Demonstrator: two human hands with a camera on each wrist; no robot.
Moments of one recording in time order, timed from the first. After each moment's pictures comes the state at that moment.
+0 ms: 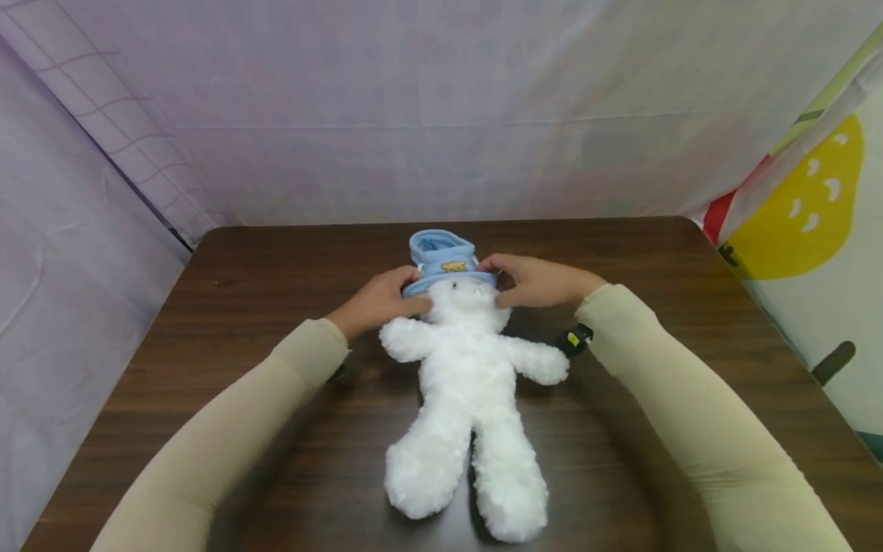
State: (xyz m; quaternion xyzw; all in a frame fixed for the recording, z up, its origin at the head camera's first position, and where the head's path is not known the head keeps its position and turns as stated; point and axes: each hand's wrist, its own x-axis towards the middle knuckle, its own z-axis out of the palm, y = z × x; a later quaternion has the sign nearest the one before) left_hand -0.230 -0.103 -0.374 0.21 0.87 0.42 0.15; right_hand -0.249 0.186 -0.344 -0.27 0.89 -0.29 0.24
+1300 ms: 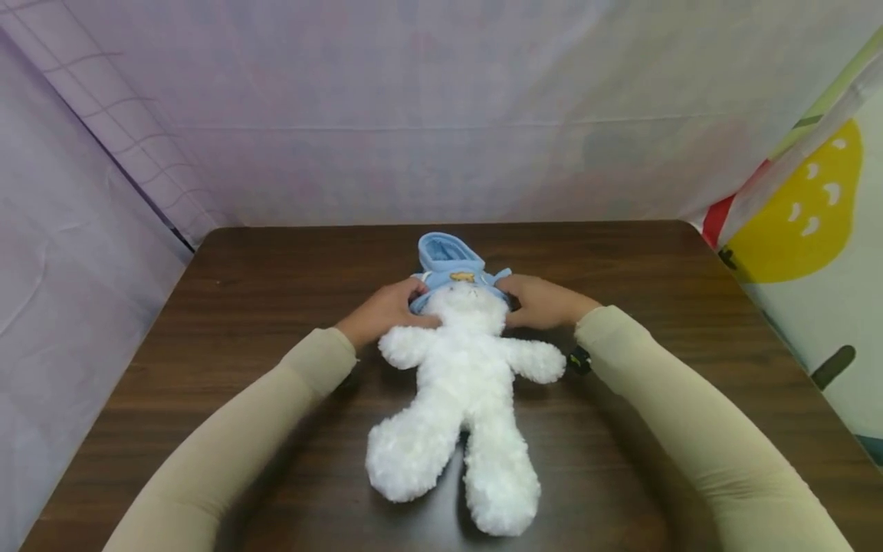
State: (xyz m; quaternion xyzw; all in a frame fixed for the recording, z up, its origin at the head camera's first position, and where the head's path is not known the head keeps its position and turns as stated) left_hand -0.223 -0.094 -0.383 0.20 0.88 0.40 0.17; right_hand -0.250 0.207 -0.385 -0.34 0.90 -0.22 0.16
